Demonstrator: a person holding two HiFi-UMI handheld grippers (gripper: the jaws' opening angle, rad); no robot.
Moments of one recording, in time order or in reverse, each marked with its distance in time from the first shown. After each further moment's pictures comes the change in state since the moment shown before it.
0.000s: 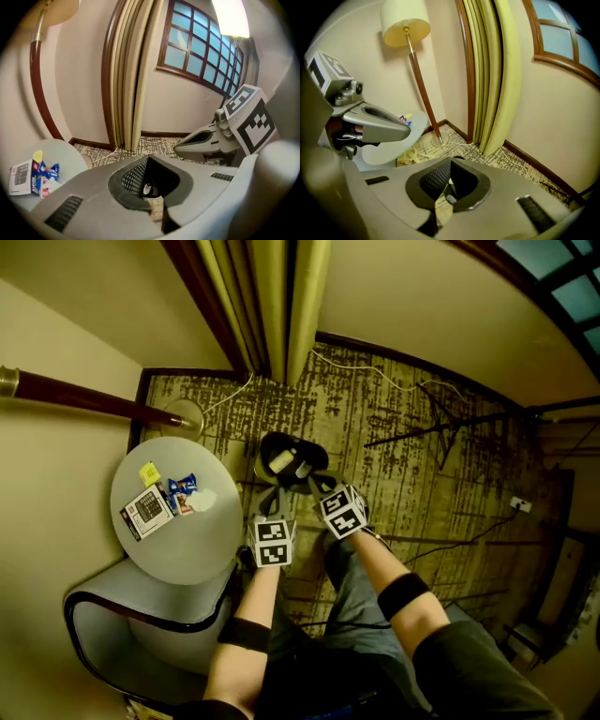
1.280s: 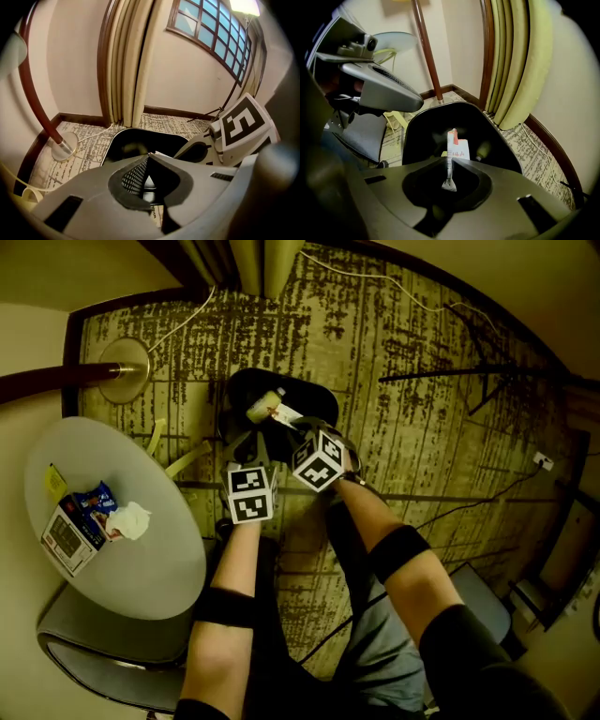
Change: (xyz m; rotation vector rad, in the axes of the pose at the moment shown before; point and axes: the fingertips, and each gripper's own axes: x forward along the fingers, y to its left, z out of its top) left arm 0.249 0.076 -0.175 -0.013 0.114 -0.030; right arm 0.279 -0.041 -0.204 -0.135 0.233 0.063
